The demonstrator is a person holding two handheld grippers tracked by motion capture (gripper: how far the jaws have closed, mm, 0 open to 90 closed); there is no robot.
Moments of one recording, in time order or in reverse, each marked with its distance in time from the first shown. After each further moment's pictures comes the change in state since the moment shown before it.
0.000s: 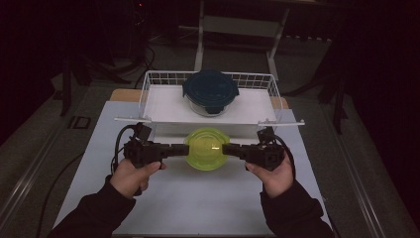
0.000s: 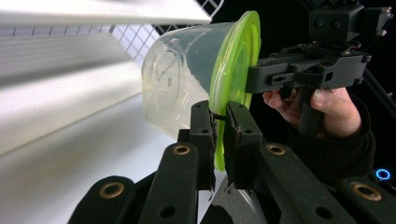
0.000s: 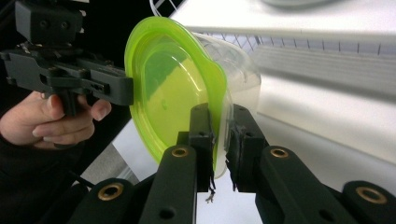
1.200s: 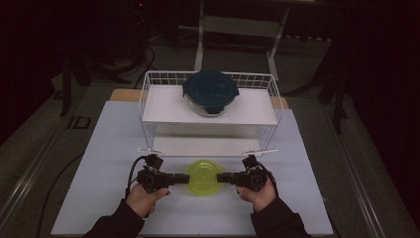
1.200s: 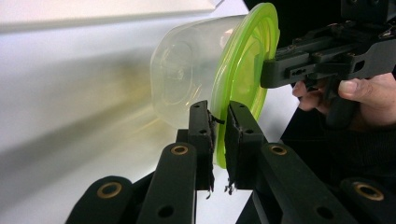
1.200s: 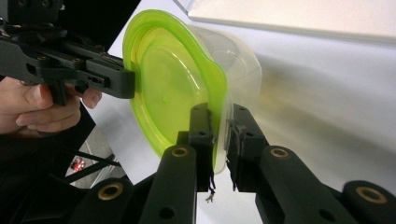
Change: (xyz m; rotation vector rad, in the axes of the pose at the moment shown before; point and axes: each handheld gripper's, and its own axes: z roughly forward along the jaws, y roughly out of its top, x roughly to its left) left arm 0.060 -0.083 0.050 0.139 0.112 -0.125; right arm -0.066 -0.082 0.063 0.175 0.018 0.094
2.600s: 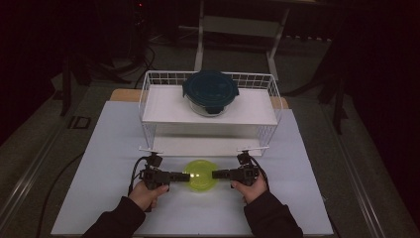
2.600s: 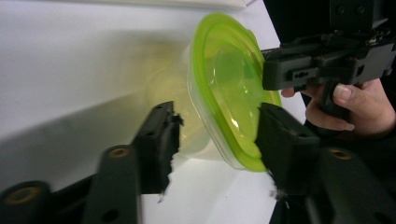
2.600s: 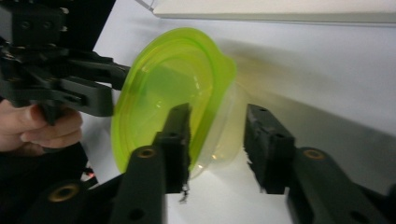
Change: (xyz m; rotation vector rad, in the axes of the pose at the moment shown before) left arm 0.052 -0.005 0.025 0.021 -0.030 -0.126; right arm -0.042 0.005 0.038 0.040 0.023 0.127
